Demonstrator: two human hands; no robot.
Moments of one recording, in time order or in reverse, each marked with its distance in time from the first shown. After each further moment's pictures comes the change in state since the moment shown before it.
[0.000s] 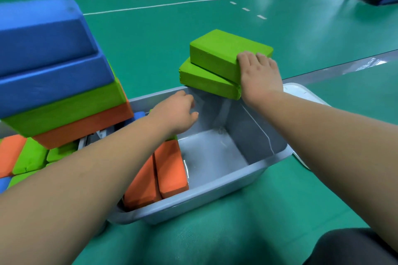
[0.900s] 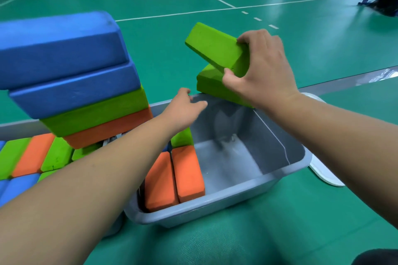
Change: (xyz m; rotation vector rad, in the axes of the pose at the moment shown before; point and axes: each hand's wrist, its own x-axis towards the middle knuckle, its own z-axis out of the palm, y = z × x) left_hand -0.002 -0.024 -0.014 -0.719 0.140 -0.302; right_hand -0.008 -0.054 -0.082 0.511 0.395 -0.104
